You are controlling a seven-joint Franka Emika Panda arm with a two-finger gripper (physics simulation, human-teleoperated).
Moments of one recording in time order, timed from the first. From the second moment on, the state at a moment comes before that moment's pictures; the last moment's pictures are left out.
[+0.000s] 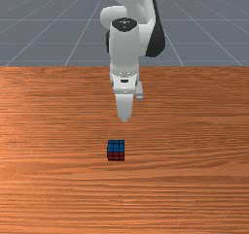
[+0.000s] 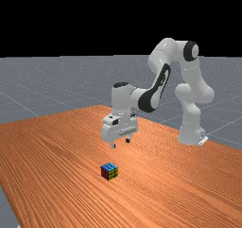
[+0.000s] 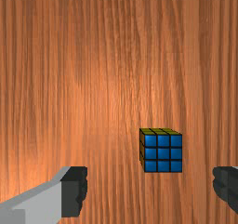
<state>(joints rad) 0.00 0.39 0.00 -1.96 0.00 2.36 -0.79</state>
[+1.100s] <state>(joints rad) 0.02 0.32 -0.09 -1.88 0.08 2.10 -0.23</state>
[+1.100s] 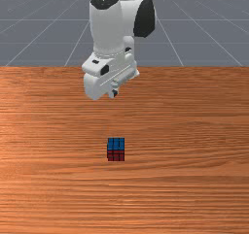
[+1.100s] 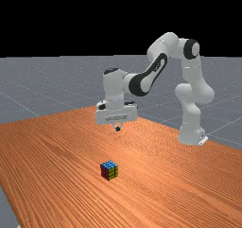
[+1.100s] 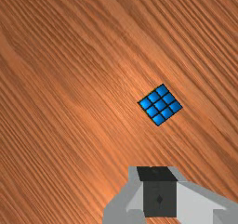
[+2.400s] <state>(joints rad) 0.05 0.58 -0.17 -1.61 0.25 2.03 0.56</state>
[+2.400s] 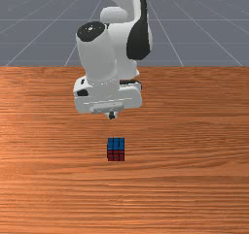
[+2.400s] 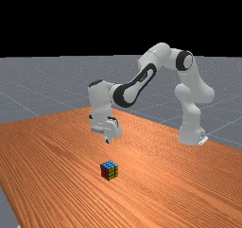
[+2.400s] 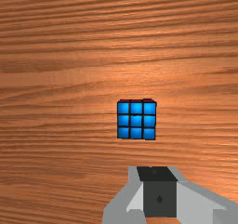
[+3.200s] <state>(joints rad) 0.10 0.81 -0.16 -1.51 0.25 2.12 0.64</state>
